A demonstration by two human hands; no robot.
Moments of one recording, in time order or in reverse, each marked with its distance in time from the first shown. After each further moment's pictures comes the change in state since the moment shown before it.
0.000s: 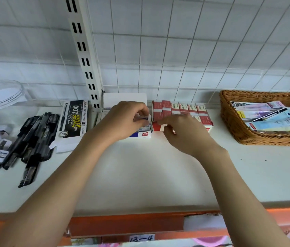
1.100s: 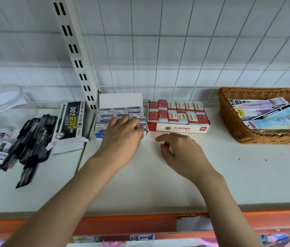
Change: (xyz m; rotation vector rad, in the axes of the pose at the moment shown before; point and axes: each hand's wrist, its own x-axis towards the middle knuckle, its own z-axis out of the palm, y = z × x) left_hand -0.028 0.001 0.041 0.657 0.190 0.219; right_hand -0.036 0.012 0.030 0.206 0.031 0.054
